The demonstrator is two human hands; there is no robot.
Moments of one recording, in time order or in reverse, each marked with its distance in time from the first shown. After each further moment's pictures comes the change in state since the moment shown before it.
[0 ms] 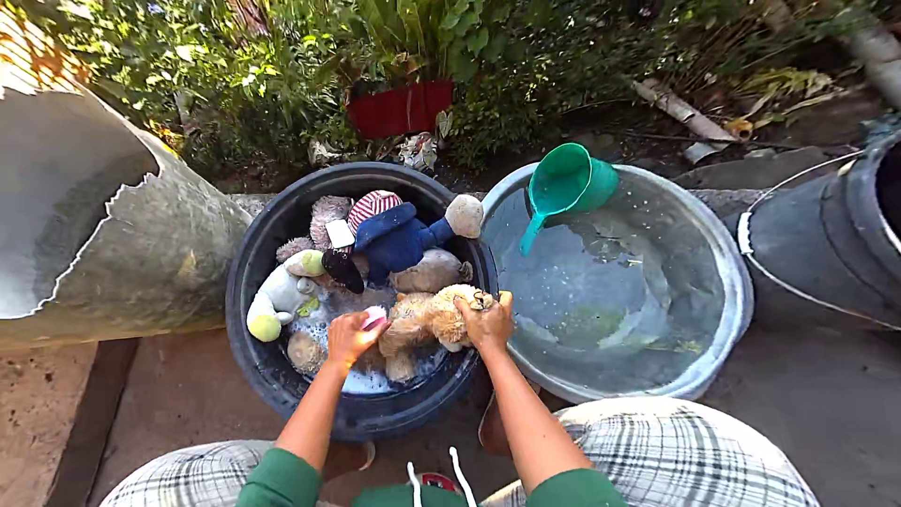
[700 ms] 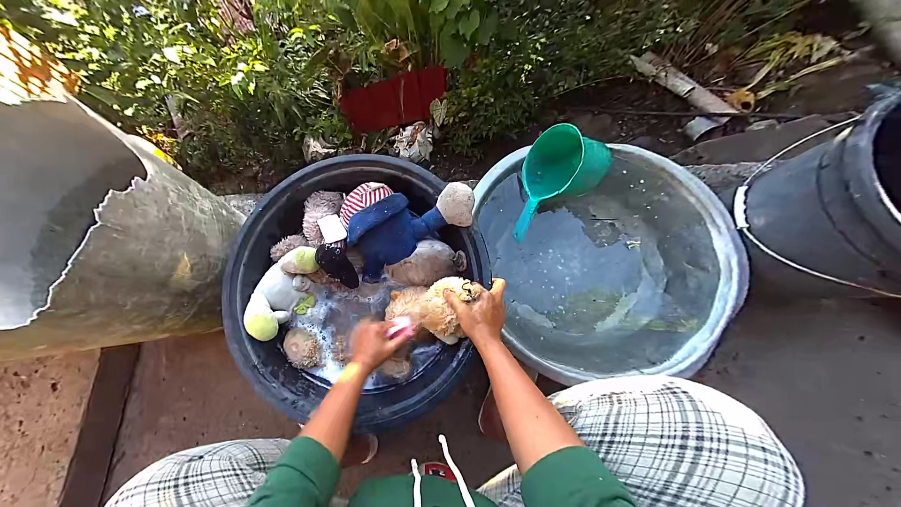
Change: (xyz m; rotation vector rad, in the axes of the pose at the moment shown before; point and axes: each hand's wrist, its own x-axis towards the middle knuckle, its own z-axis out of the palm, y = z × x) left_hand -0.009 0.010 0.048 -0.061 -0.263 -0.015; right_hand -0.003 0.004 0.003 -0.065 -0.045 -0.024
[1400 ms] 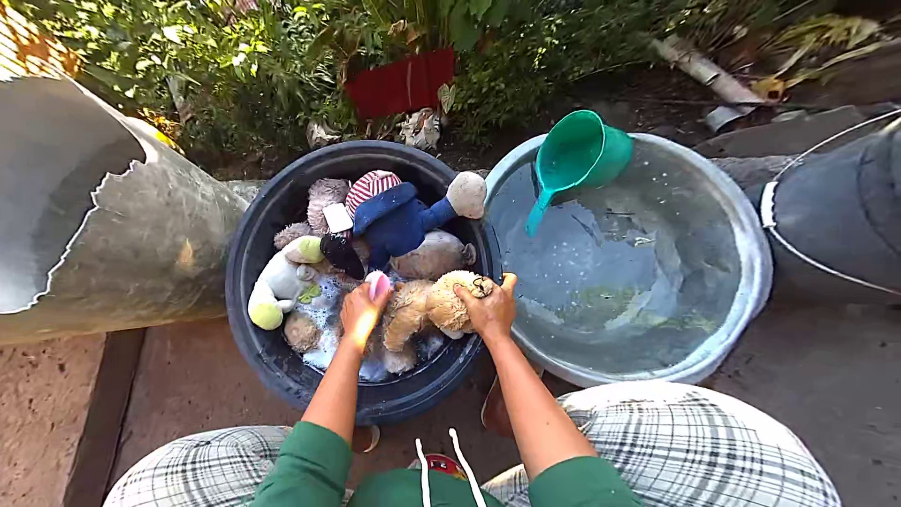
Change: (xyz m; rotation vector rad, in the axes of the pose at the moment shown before) left_hand 0.026 -0.001 -0.040 -0.165 0.173 -0.363; right_hand 0.002 0.006 0.004 0.040 0.031 -0.018
